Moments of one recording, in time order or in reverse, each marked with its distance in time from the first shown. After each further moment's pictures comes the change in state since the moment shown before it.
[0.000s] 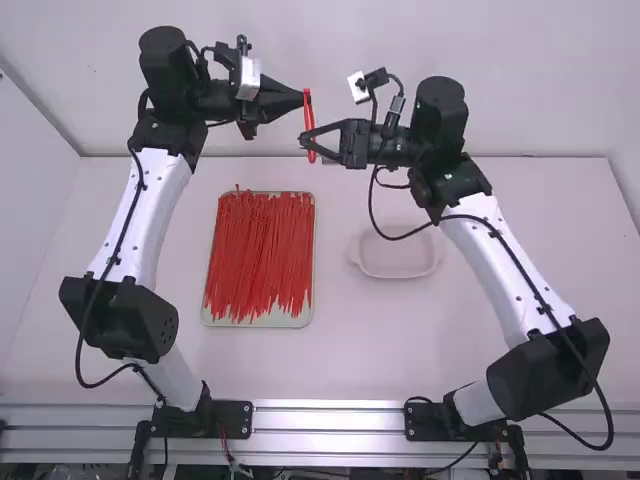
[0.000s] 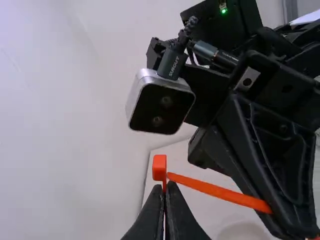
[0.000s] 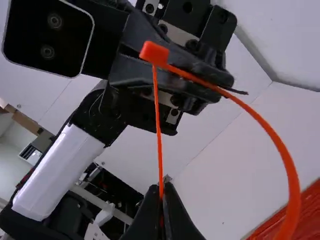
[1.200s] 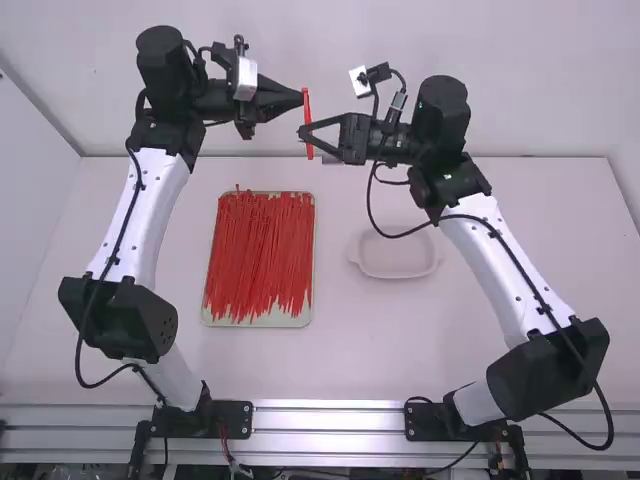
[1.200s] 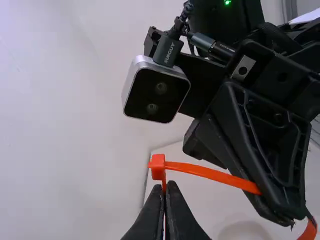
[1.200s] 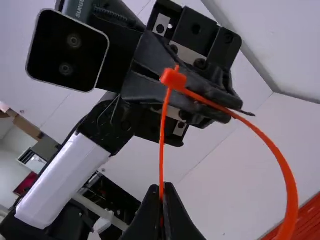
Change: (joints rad) left arm 0.006 0.000 0.000 0.008 0.016 0.003; right arm 0.000 0.000 0.000 0.071 0.029 0.048
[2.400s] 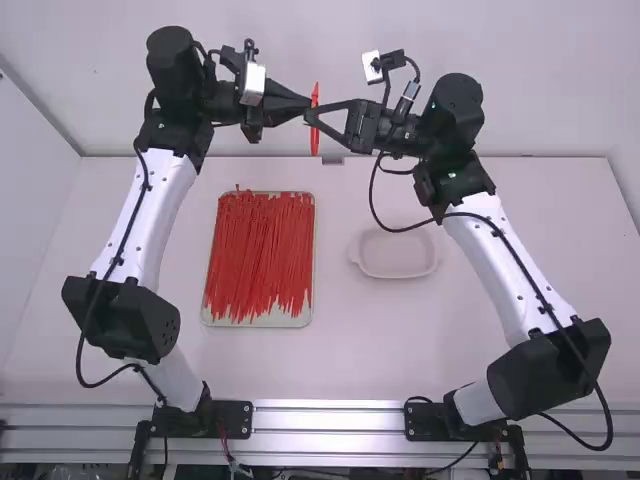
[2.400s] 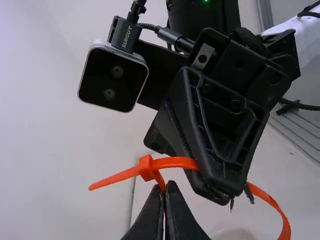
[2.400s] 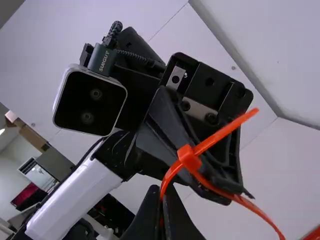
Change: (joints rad) left arm -0.040 0.000 0.000 0.006 0.042 -0.005; right arm -0.024 0.000 0.000 0.172 0.017 0.112
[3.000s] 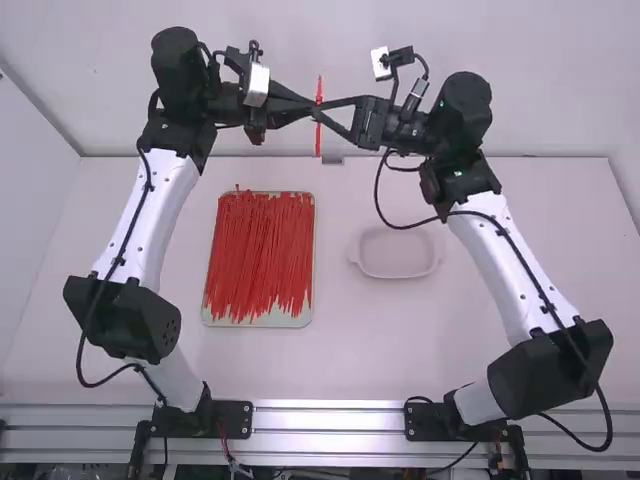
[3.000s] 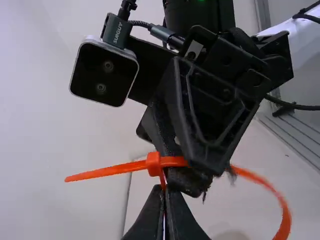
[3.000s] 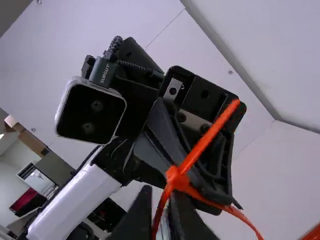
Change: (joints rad) left arm -0.012 0.000 0.000 -0.022 -0.003 0.000; right arm -0.031 0.000 0.000 0.019 -0.017 0.024
